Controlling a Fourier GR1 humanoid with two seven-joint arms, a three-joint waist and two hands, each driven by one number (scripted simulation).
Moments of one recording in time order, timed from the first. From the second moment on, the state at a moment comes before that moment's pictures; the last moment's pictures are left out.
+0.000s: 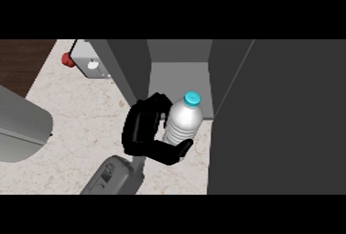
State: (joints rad) left arm -0.33 0.00 -0.44 -1.40 0.45 0.30 -0.38; right arm 1.10 -0.13 -0.09 -2.42 -0.19 0.55 -0.49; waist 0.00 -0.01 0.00
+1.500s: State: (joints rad) left arm -0.84 0.00 -0.47 -0.97 0.47 0.72 -0.30; right arm 0.98 -0.14 -0.22 -2.40 -0.25 0.59 -0.39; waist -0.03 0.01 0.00
